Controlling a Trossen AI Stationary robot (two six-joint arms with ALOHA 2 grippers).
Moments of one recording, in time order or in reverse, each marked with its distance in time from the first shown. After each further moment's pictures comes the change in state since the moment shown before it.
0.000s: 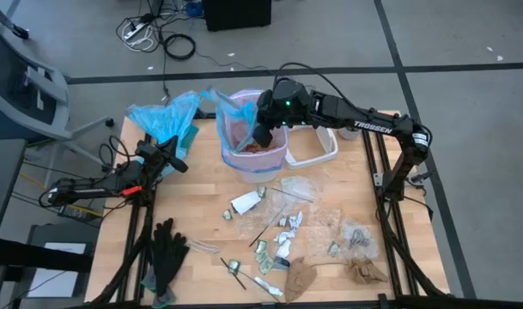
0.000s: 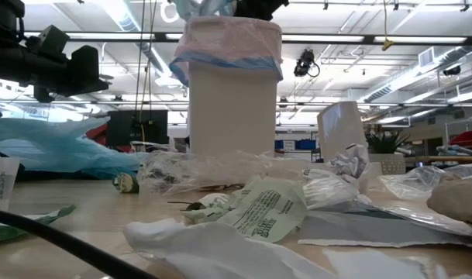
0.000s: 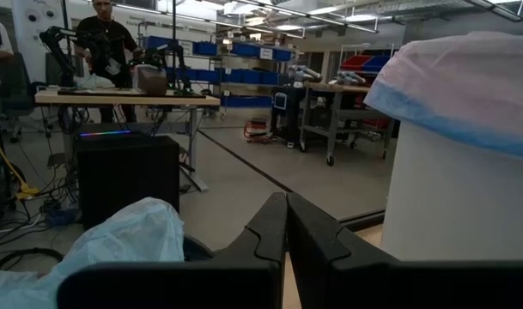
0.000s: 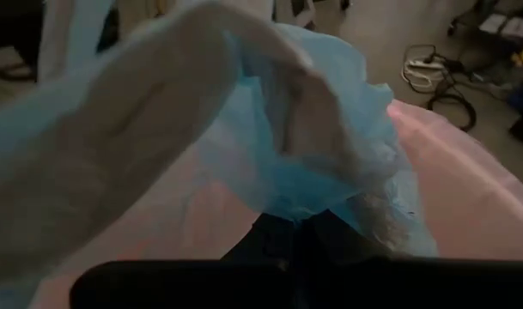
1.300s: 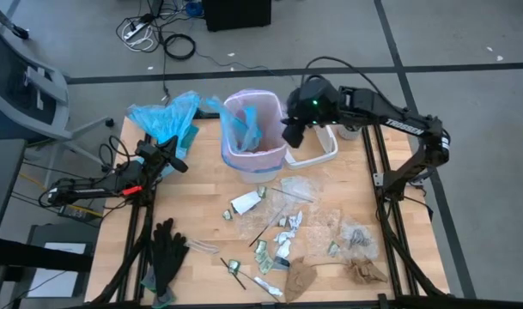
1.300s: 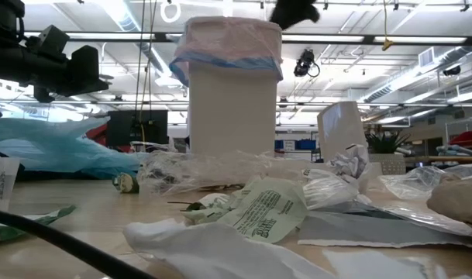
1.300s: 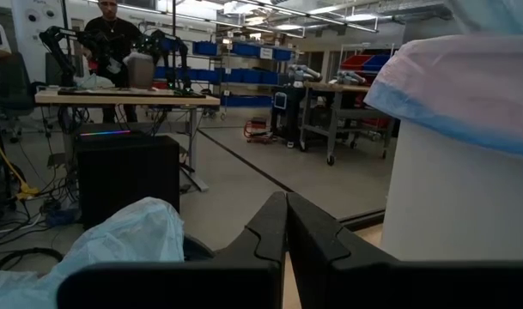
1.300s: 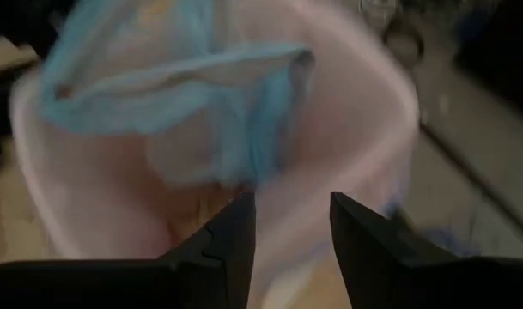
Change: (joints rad) left arm 0.000 0.000 0.000 -0.001 0.000 0.000; right arm 0.010 -0.193 0.000 -0.441 0.118 0.104
